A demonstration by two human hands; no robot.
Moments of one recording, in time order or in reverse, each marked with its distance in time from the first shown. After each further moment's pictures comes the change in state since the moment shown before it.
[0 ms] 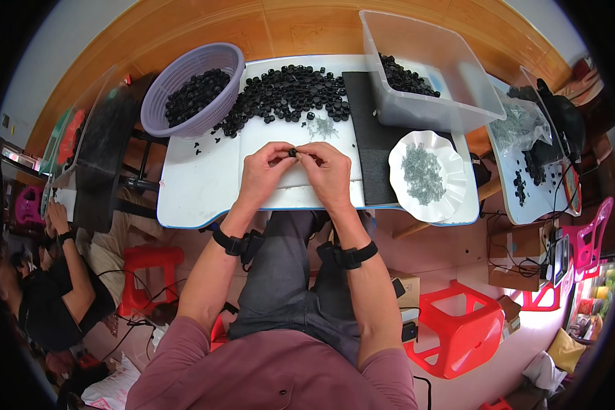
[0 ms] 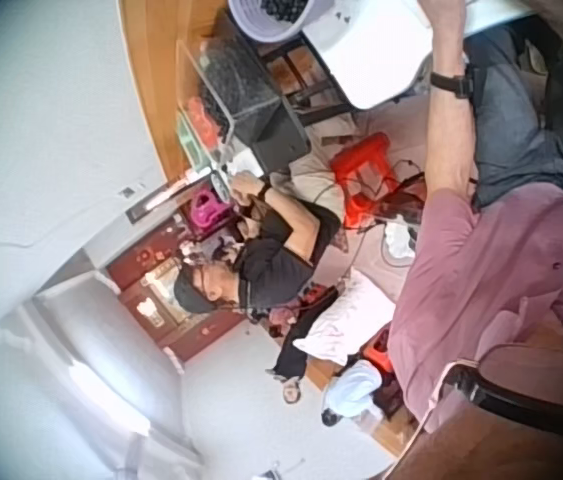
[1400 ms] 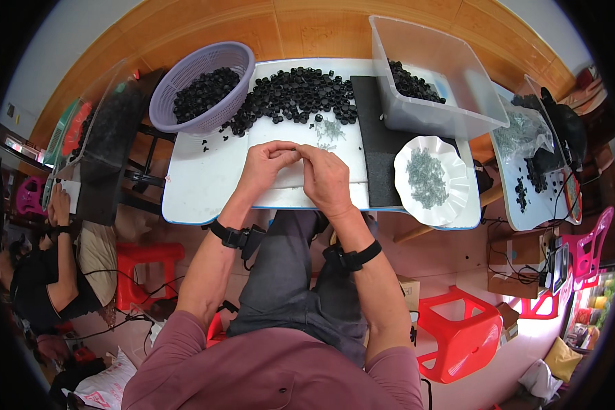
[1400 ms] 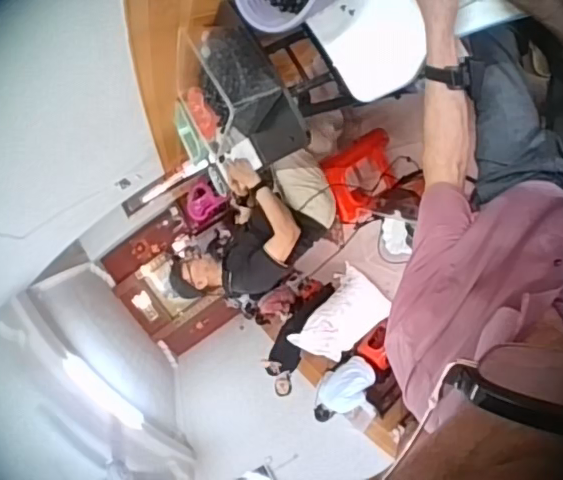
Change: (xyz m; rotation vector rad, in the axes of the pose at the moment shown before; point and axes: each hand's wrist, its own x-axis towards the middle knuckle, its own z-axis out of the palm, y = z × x) left_hand 0.013 -0.006 -0.017 -0.316 -0.141 -0.180; right_hand -0.004 -0.006 0.004 -0.403 -0.024 -0.439
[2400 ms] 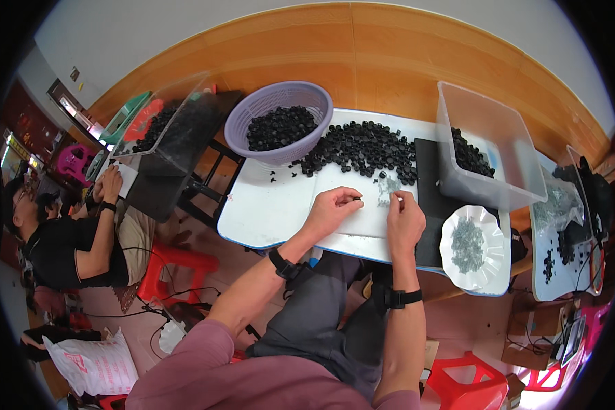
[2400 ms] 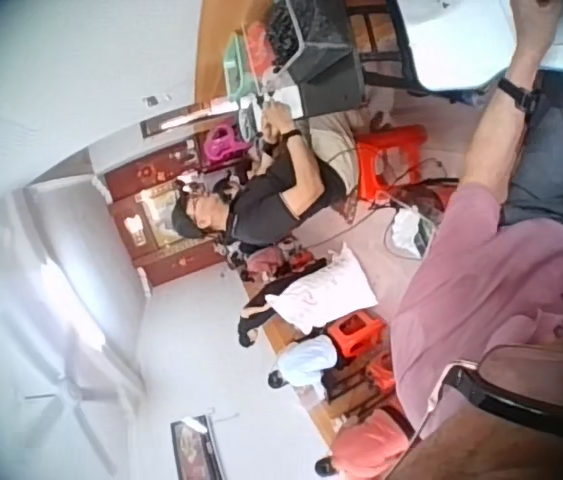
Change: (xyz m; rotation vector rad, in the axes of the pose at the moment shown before) left_hand -0.007 0.002 0.013 0.109 0.135 0.122; right_hand 0.016 0.027 -0.017 -0.141 0.075 0.515
